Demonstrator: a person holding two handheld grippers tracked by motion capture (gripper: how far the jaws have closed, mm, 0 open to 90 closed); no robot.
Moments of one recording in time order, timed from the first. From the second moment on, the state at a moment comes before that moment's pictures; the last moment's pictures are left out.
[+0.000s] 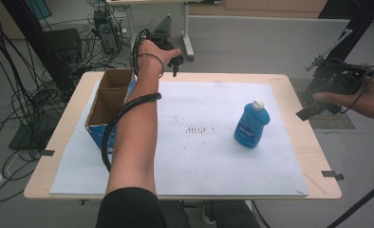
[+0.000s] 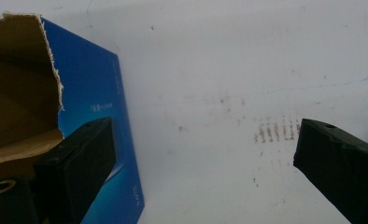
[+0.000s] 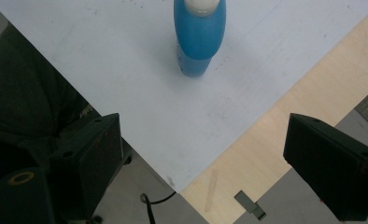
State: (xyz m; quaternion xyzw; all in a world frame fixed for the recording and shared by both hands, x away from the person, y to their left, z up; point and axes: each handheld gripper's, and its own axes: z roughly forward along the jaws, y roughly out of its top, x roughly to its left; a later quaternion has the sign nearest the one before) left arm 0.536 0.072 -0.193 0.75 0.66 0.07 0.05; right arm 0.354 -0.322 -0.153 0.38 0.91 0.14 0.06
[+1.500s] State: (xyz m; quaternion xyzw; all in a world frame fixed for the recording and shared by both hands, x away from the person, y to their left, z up) left arm 0.529 0.072 -0.182 0.75 0.65 0.07 0.07; right arm 0.347 -0.331 -0.176 0.37 0.92 0.15 0.06
